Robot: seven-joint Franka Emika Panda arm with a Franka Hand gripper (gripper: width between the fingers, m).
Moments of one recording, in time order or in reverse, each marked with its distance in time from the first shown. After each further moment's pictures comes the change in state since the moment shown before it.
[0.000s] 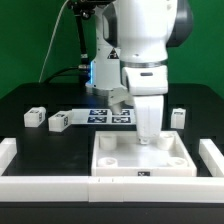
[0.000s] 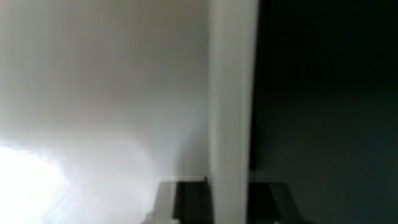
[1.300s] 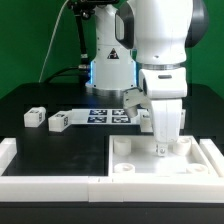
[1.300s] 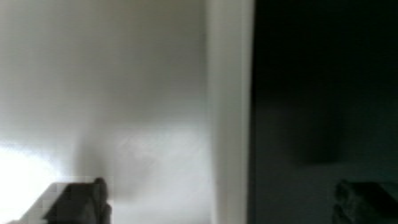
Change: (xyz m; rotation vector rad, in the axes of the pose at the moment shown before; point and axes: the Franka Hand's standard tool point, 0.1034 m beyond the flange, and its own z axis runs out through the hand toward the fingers) arm 0.020 0.019 0.000 0.002 0.002 0.011
